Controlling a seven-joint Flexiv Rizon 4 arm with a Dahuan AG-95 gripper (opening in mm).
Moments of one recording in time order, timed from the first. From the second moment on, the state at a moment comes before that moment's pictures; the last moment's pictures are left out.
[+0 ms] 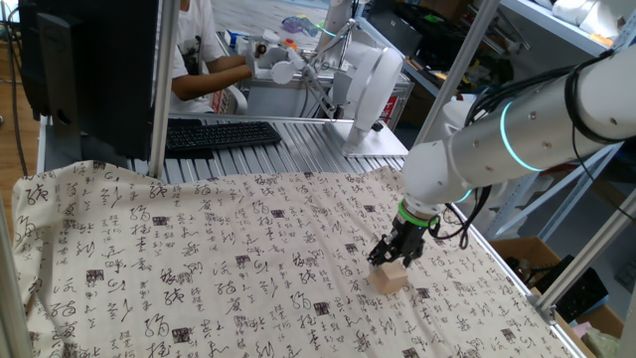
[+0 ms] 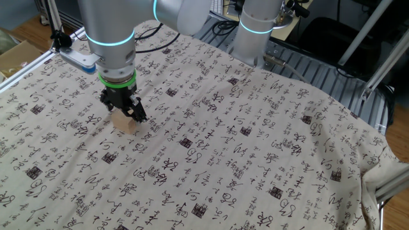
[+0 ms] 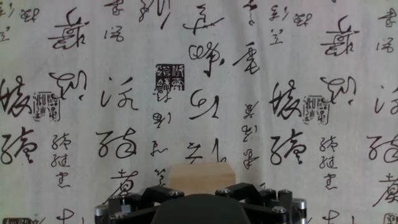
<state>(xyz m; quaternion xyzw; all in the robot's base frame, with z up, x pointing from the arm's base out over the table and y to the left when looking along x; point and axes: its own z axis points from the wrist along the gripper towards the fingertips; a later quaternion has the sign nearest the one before) 0.538 -0.179 0.028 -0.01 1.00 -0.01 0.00</state>
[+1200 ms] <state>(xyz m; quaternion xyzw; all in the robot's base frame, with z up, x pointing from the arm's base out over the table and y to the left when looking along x) 0.540 -0.178 0.019 -0.02 1.00 -0.01 0.01</state>
